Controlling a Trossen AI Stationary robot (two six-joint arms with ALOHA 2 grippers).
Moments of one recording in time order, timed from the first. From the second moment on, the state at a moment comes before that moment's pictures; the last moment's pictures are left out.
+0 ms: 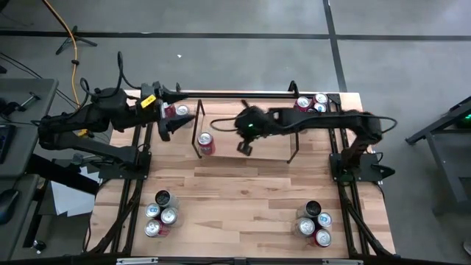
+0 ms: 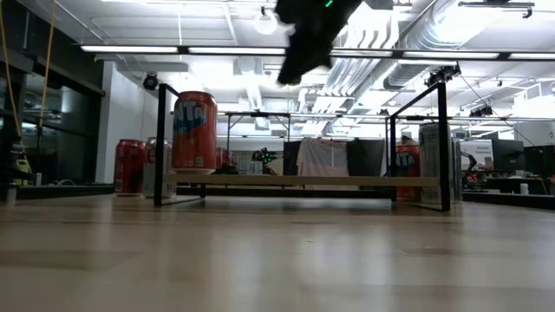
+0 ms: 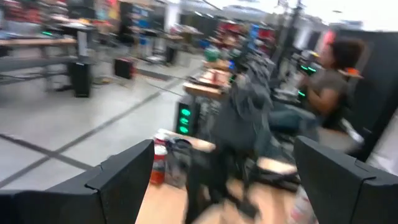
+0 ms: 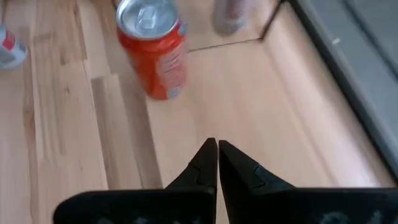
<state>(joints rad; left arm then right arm) 0.01 0.88 1.21 -0.35 -0.27 -0.15 -0.09 1.70 1.52 -0.67 0.18 0.11</state>
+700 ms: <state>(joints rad) 0.01 0.82 0.68 0.26 -0.31 -0.17 0.00 0.98 0.84 -0.06 0.25 0.44</state>
